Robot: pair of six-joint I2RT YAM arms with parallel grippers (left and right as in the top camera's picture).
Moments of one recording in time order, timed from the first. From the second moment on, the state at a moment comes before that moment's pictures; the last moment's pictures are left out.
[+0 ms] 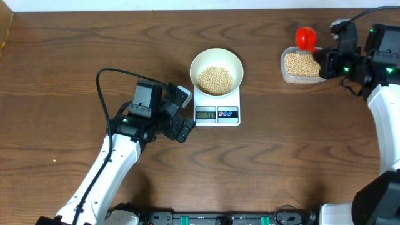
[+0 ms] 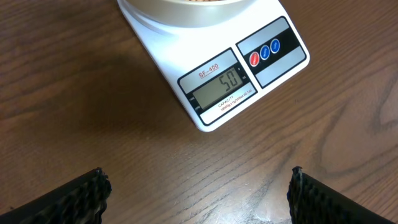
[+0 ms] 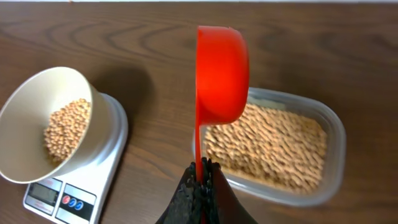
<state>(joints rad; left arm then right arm) -0.27 1.29 0.86 -0.60 0.31 0.25 -0.20 1.59 1.34 -0.59 -0.51 -0.19</state>
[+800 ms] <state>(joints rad) -0.27 1.29 0.86 -0.60 0.31 0.25 -0.29 1.68 1.34 -0.63 -0.53 0.22</state>
